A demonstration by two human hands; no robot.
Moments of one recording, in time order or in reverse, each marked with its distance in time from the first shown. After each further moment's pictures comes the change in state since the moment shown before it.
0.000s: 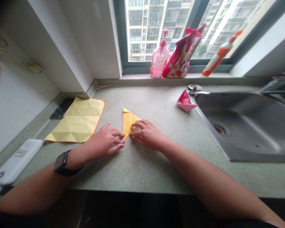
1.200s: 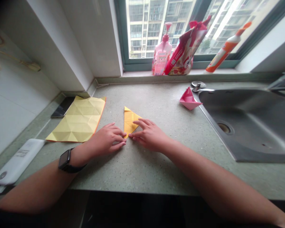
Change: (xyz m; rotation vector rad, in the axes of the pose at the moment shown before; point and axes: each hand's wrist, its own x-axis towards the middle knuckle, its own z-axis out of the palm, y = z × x) left_hand 0.005 -0.011 0.005 -0.028 0.073 0.079; right_hand -0.001 -0.006 -0.004 -0.056 -0.073 0.048
